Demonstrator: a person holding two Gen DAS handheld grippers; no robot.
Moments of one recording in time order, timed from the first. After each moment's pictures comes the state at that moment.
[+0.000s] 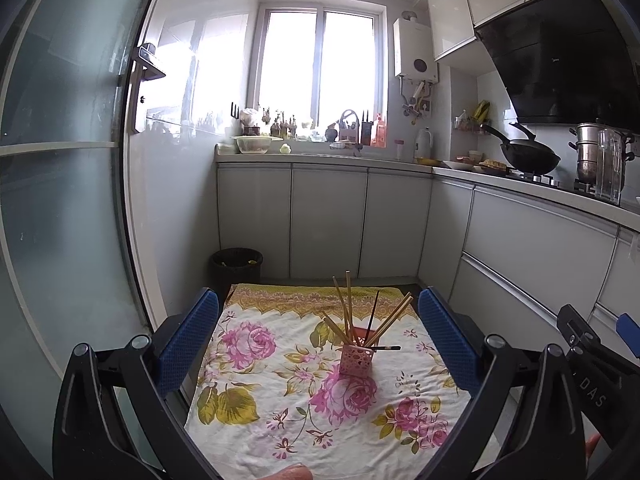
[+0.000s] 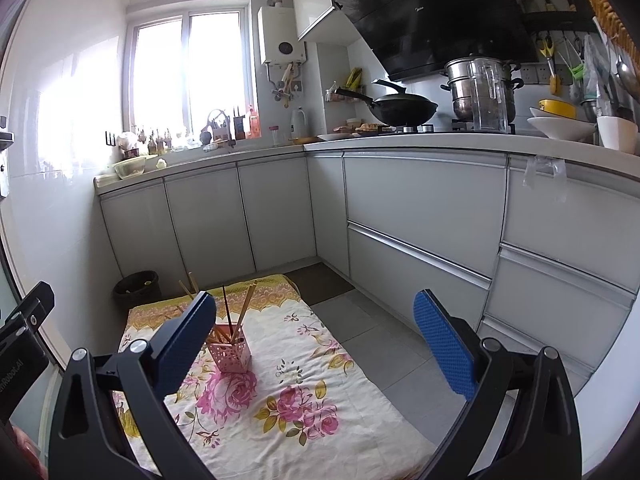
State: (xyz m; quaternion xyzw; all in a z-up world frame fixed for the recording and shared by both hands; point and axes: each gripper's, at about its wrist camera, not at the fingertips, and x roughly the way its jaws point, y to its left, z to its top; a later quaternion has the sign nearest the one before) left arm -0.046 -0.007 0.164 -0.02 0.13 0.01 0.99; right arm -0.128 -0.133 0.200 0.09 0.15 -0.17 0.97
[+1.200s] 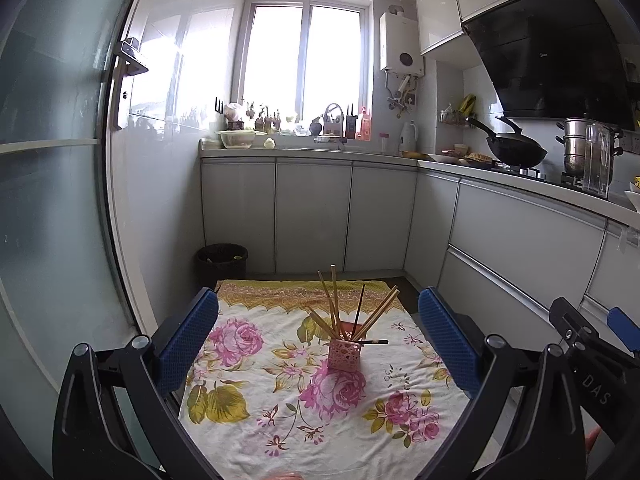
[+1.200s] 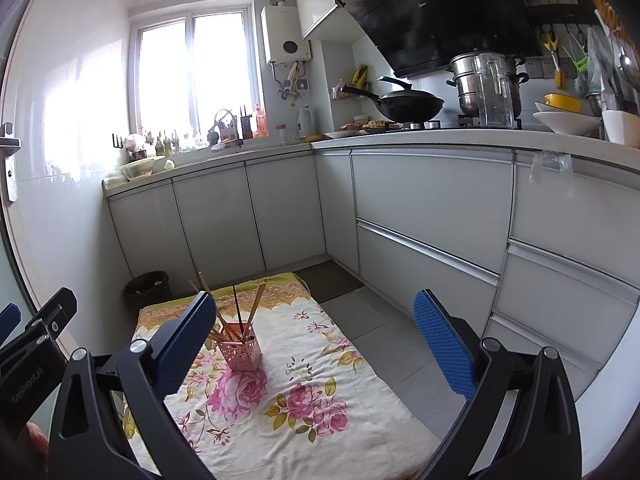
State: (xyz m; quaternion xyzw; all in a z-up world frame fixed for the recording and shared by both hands) left arm -0.040 -0.009 0.163 -0.02 0.14 -0.02 0.99; right arm -0.130 -0.132 0.200 0.10 0.15 -0.15 0.97
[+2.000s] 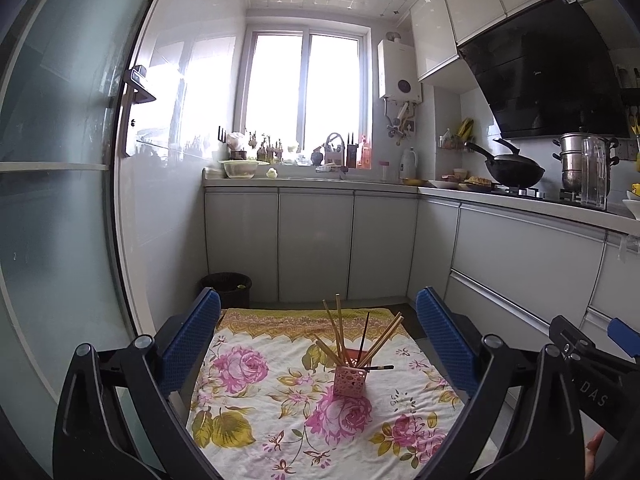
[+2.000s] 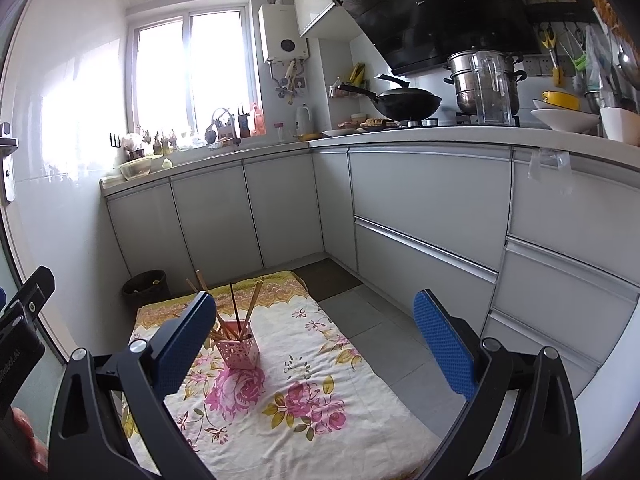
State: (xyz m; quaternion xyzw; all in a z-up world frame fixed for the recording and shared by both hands) left arm -0.049 -0.006 0.168 -0.01 0.09 -0.01 1.00; right arm -0.131 -0.133 0.198 0.11 0.15 -0.16 0.97
